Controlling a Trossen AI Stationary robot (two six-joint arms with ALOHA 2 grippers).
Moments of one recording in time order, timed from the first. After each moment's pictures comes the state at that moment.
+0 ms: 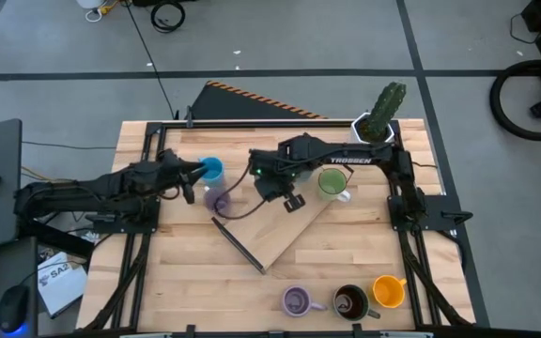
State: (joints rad) left arm 0.12 0.47 0.35 -0.11 -0.39 -0.24; right arm -0.05 2.06 2.08 -1.29 -0.01 -0.56
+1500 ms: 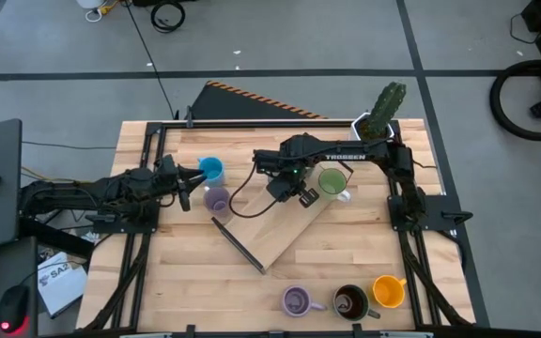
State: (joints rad) left arm 0.04 0.37 0.27 -0.10 -0.40 -0.25; right arm -0.12 2.06 1.91 -1.34 -0.05 -0.81
